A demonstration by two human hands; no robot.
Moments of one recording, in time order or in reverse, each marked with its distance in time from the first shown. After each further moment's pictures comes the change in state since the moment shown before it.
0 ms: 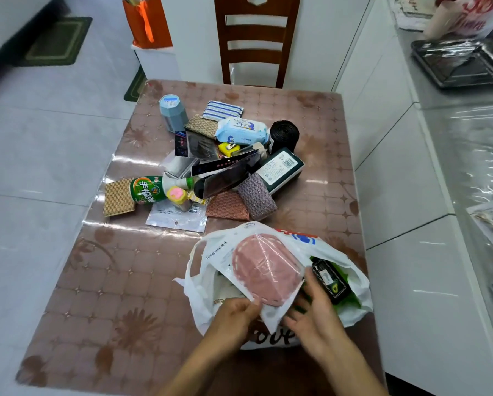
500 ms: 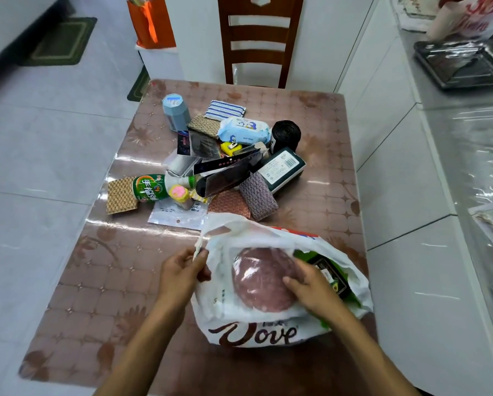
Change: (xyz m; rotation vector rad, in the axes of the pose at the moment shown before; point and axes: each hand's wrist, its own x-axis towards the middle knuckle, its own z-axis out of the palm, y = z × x) left_hand 0.018 0.020 -0.077 -0.197 0.488 0.260; right_hand 0.027 -0.030 -0.009 -1.202 -0.181 -0.403
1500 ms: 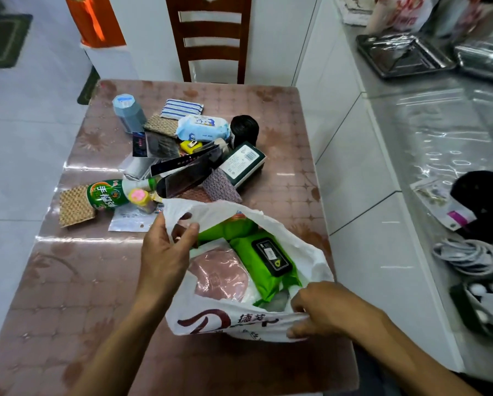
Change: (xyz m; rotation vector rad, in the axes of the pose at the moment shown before) left_hand -0.021 0.051 0.040 0.019 -0.118 0.343; right_hand -0.081 -0.023 -0.059 -1.050 -0.288 -0.058
